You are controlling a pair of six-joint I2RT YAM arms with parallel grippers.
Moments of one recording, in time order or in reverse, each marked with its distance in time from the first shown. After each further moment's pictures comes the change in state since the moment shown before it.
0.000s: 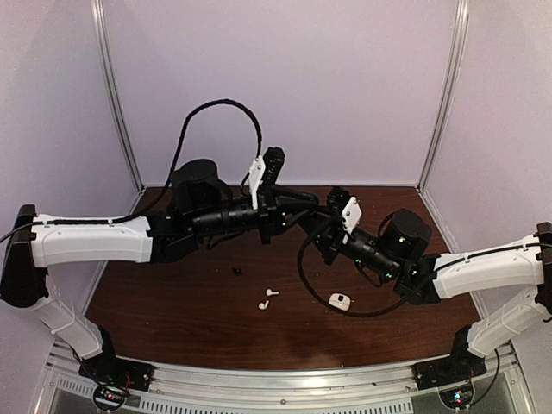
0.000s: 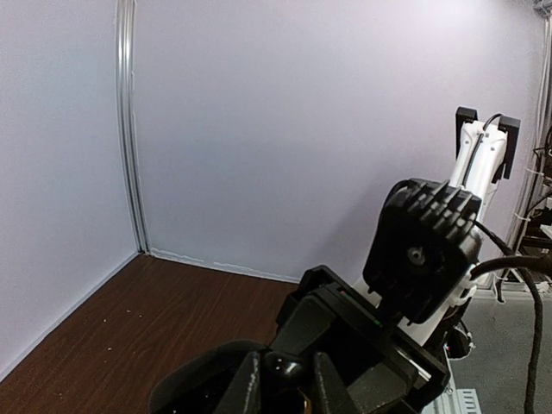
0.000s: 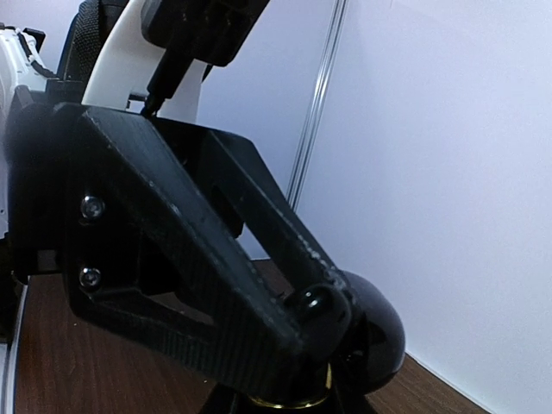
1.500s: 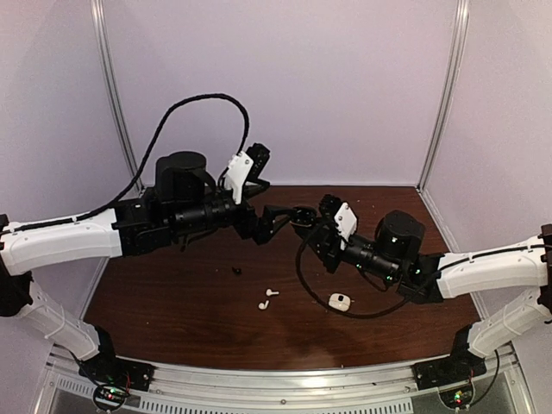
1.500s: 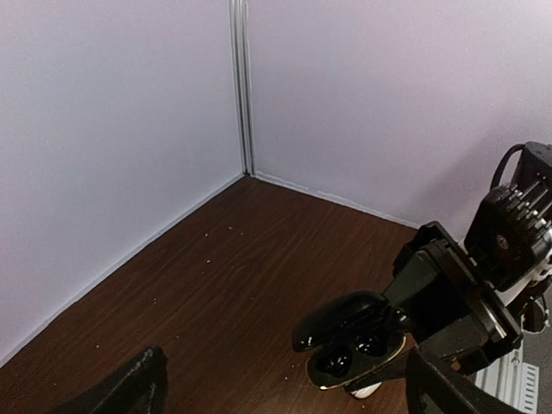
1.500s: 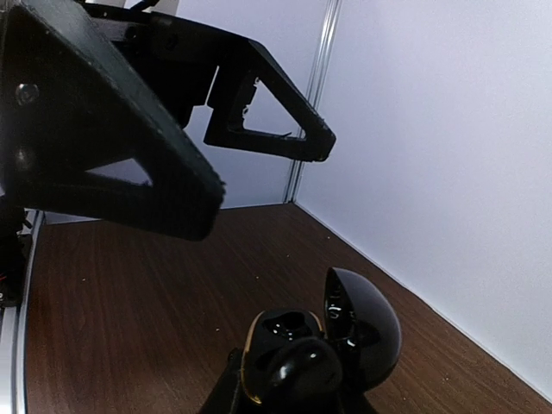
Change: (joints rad) left arm -0.005 -0.144 0.031 -0.393 -0.361 0.066; right arm -0.002 -0.026 -0.002 -0.182 0.022 0.038
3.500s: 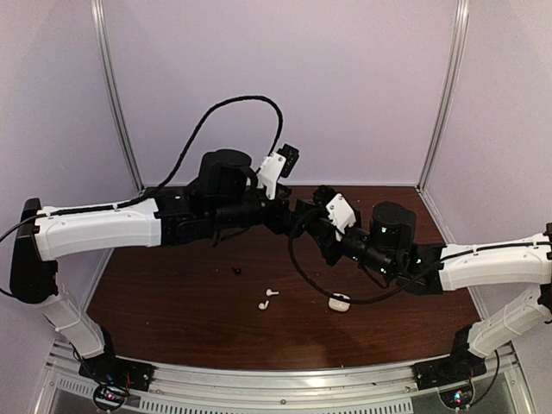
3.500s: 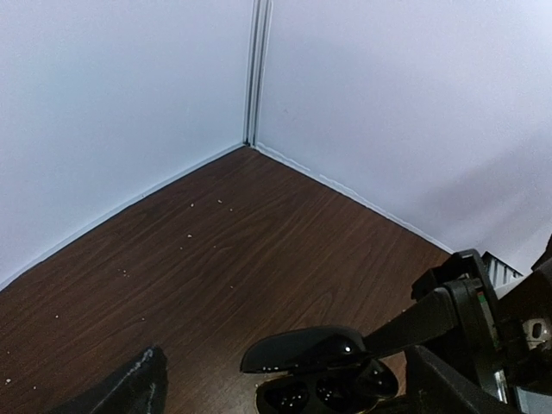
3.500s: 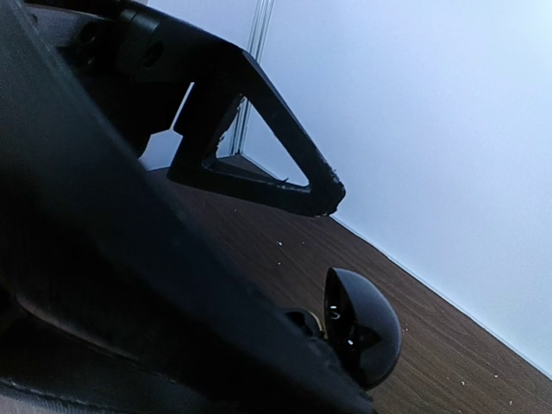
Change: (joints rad) left arm -0.026 0.229 0.197 -0.064 -0.061 -0.171; right arm 0.007 -0.005 0.100 -0.248 0.200 0.014
